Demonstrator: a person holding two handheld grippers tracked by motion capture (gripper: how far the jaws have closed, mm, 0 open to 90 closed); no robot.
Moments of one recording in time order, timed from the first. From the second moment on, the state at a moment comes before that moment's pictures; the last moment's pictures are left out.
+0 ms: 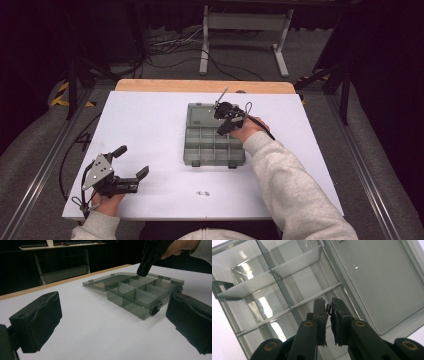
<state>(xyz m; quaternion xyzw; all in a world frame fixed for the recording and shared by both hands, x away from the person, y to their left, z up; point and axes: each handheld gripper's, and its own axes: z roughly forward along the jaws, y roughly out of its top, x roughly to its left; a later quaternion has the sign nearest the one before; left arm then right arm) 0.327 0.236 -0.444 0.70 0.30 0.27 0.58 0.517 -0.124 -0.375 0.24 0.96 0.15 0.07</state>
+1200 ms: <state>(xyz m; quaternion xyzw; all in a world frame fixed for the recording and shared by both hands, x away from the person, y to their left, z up) 0.327 0.234 -0.444 0.71 0.30 0.27 0.58 0.490 -0.125 -0.361 0.23 0.95 0.18 0.10</state>
